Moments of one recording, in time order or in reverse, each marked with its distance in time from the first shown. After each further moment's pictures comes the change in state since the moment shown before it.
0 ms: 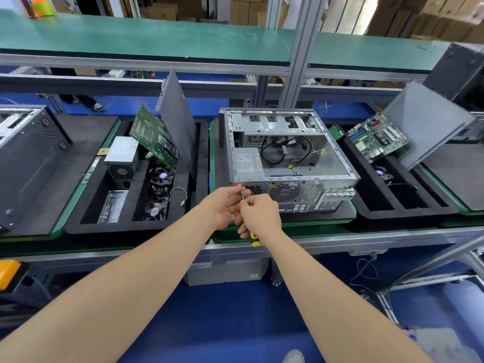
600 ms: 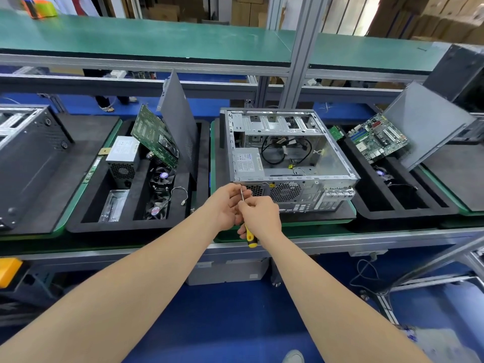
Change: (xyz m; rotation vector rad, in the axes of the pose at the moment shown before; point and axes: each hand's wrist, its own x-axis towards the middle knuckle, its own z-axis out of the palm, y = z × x) left_hand 0.001 -0.007 0.006 -0.048 0.024 -0.016; right_hand -0.005 0.003 0.001 0.024 0.005 -0.009
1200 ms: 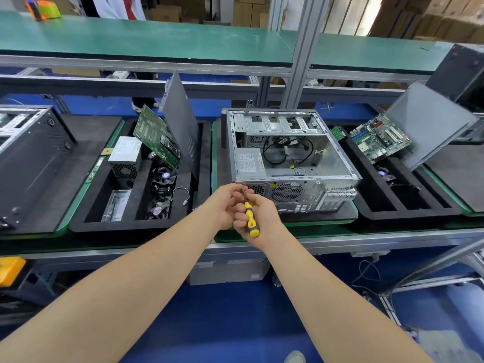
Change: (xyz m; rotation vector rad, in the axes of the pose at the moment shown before) left_hand -0.002 0.004 -0.002 -0.014 -0.011 -0.061; right_hand 0.001 -0.008 0.002 1.179 -0.359 0.505
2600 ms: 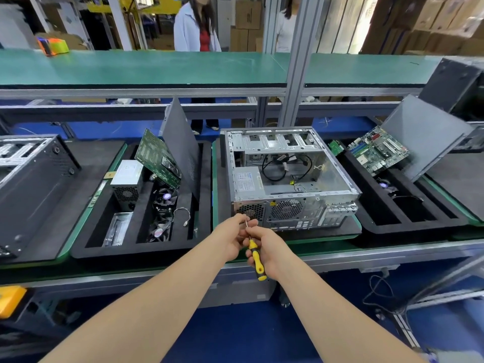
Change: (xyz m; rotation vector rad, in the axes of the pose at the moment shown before) left_hand 0.015 -0.028 0.003 0.148 0.146 0.111; right_hand 0.015 0.004 -0.044 -0.364 0.160 -0.008
